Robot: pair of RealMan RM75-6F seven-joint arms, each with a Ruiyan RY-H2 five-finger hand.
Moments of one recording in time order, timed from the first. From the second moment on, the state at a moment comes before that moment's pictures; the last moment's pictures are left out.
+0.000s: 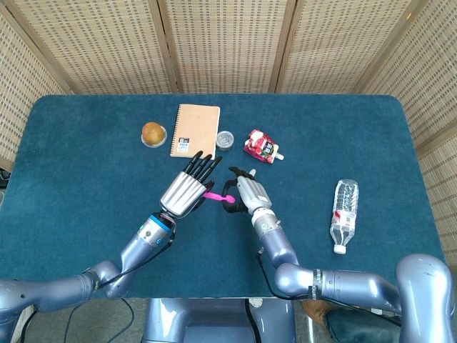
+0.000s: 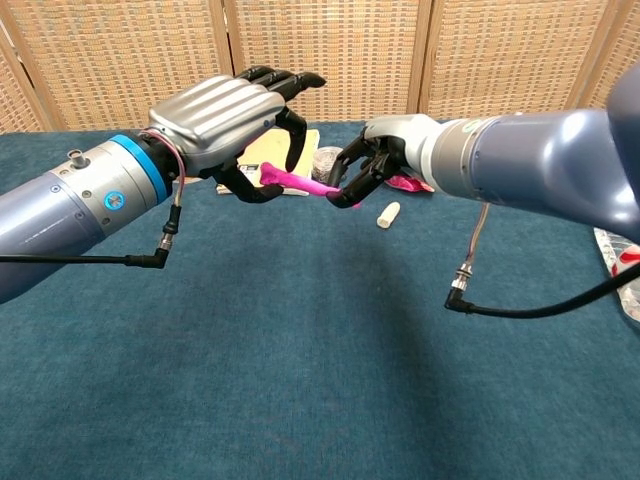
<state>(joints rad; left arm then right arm) -0.83 -1.75 -0.21 -1.26 1.46 1.12 0.47 1.02 -1.66 0.43 -1.63 -0.33 1.00 -0.33</state>
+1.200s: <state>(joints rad) -0.84 -1.75 -0.22 -1.28 1.41 1.12 0.51 1.01 -1.64 0.41 -1.64 -0.34 0.98 -0.31</state>
